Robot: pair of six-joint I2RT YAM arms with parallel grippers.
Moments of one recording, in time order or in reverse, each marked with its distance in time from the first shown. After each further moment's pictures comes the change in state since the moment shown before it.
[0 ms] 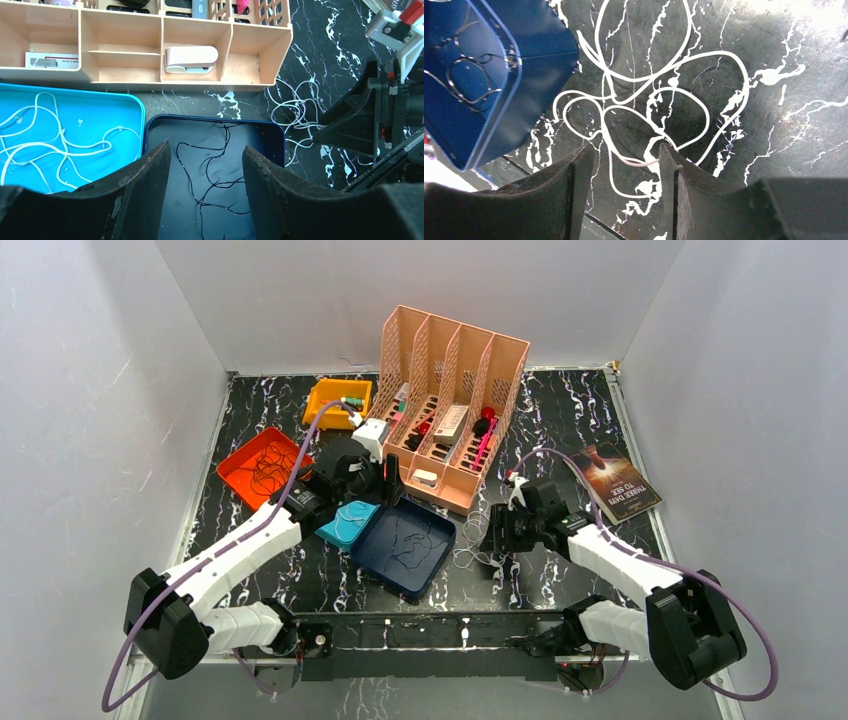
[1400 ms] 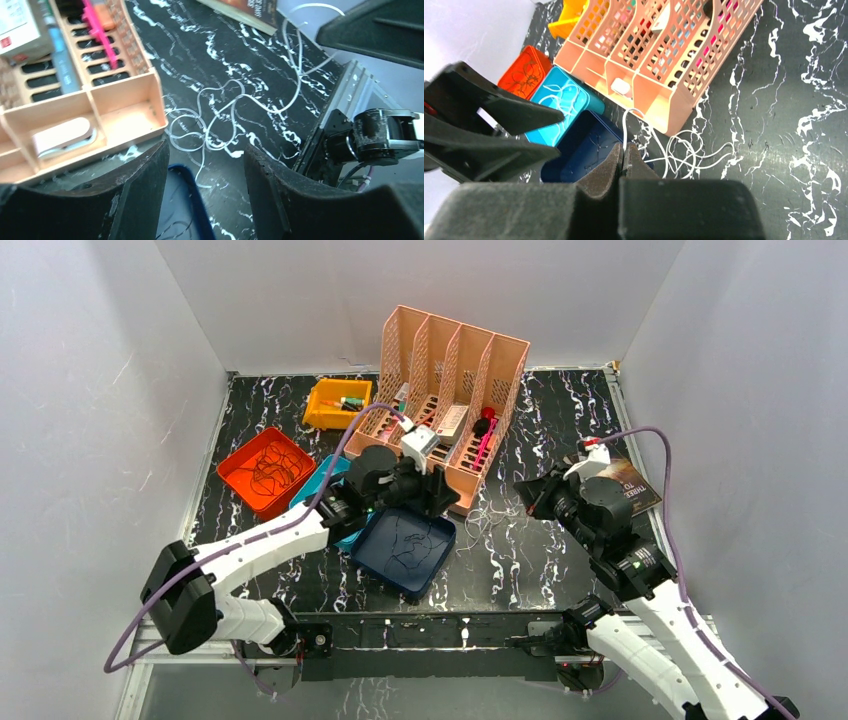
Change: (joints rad) left arm -0.163 0.108 0.003 0.336 0.178 0.025; right arm 0.101 -0.524 0.236 -0.132 0.442 0.200
